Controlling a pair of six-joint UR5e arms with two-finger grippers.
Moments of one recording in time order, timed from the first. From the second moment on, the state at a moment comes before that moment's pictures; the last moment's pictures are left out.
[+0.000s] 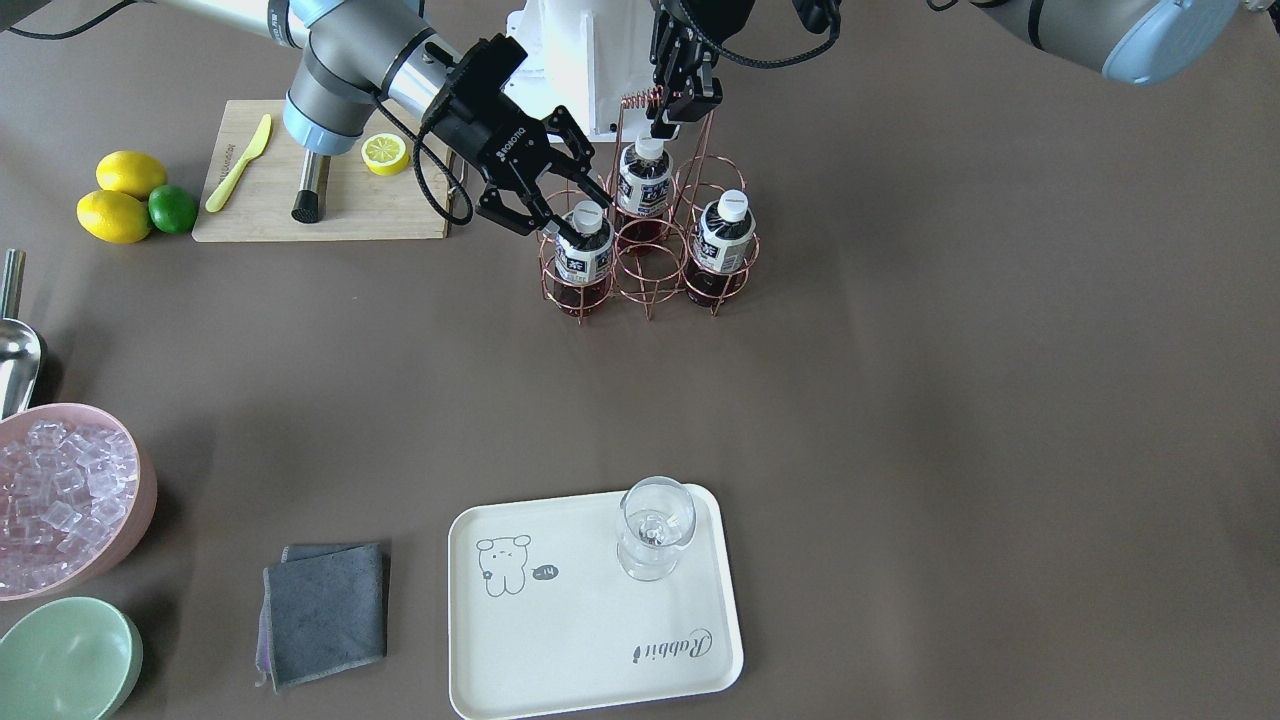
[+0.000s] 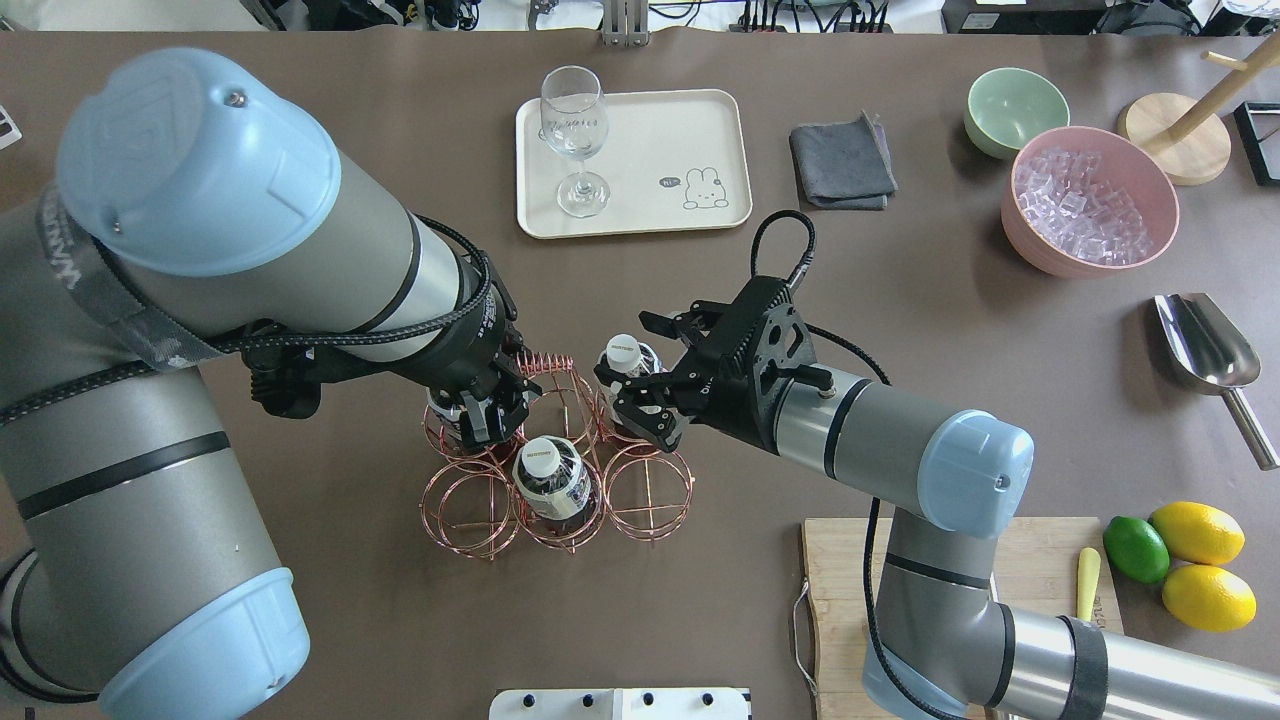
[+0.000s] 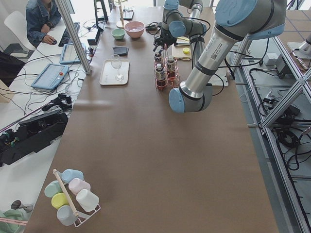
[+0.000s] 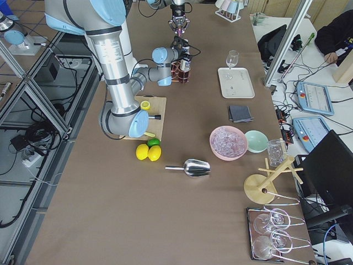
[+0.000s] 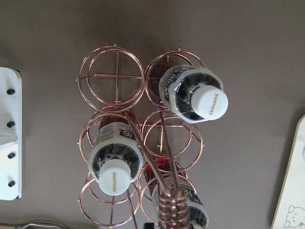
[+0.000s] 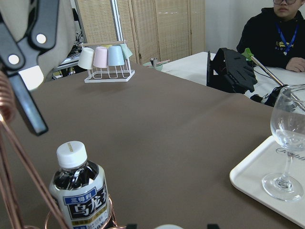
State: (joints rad) left arm -0.57 -2.30 -2.15 -1.25 -1.95 -2.98; right arm 0.36 -1.15 1.75 -0.42 1.41 0.48
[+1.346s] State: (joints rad) left arm -0.57 -2.30 -2.15 -1.25 -1.95 -2.98; right arm 0.46 -1.15 1.87 -0.51 1.50 0.49
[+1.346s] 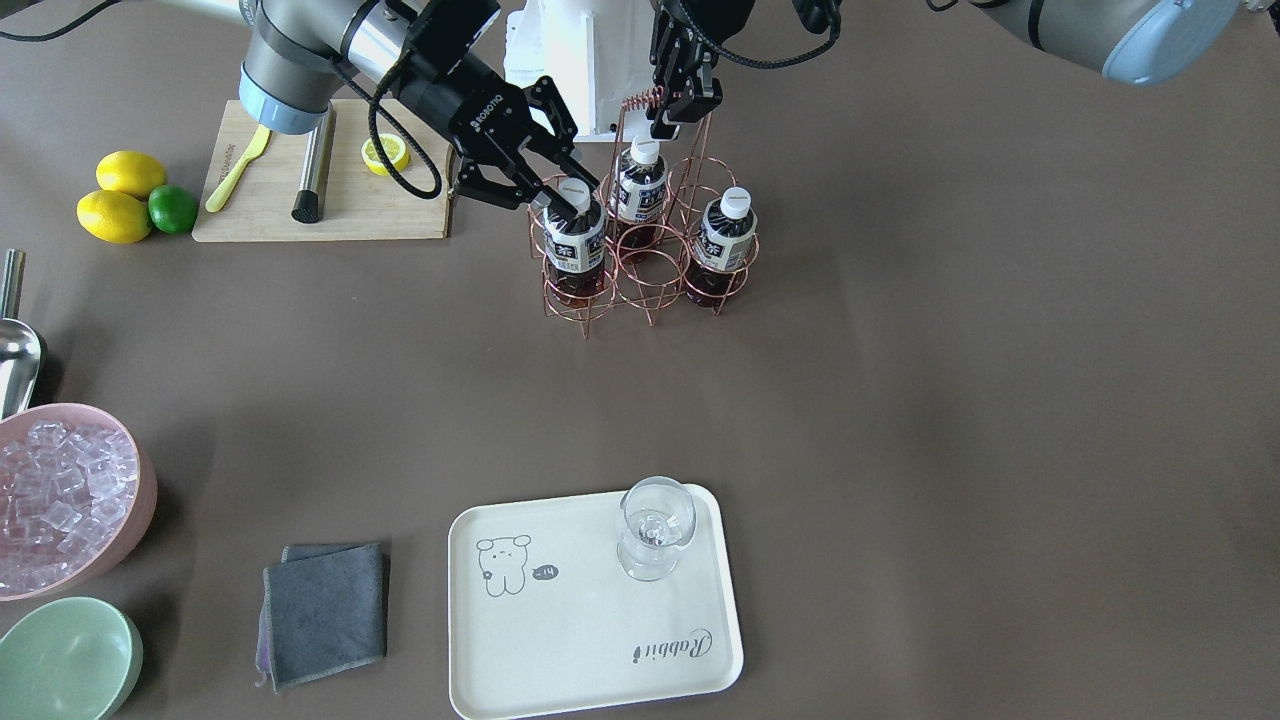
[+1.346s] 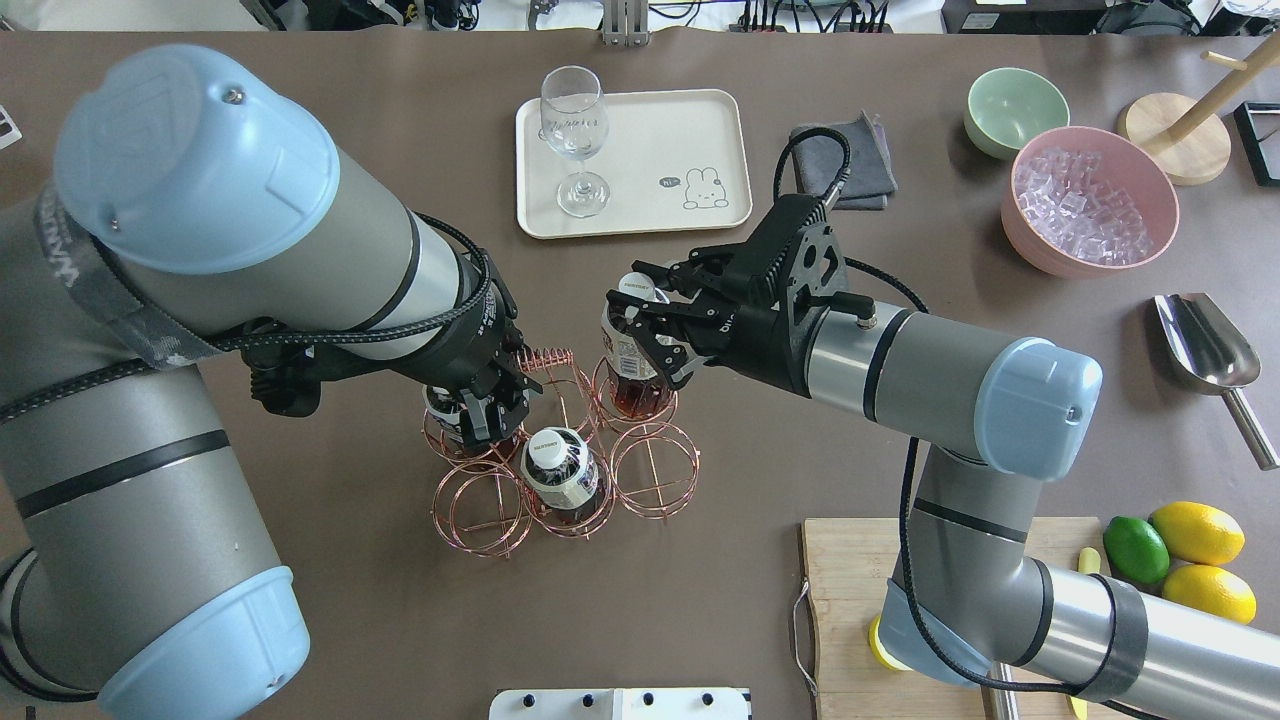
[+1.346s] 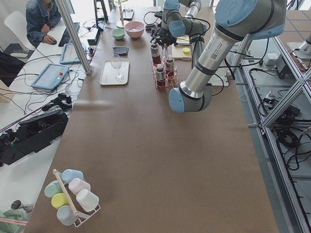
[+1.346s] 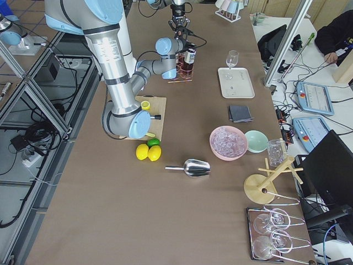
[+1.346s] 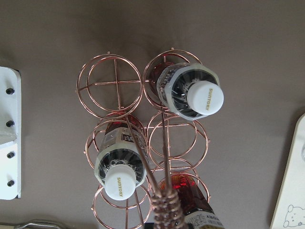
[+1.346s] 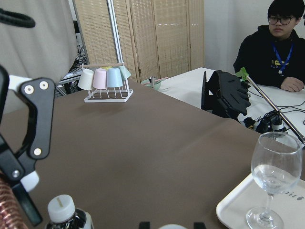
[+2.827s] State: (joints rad) left arm -0.68 -2.26 -2.18 -1.24 -1.99 -2.90; right arm 0.85 -1.10 1.81 -0.67 1.75 0.64
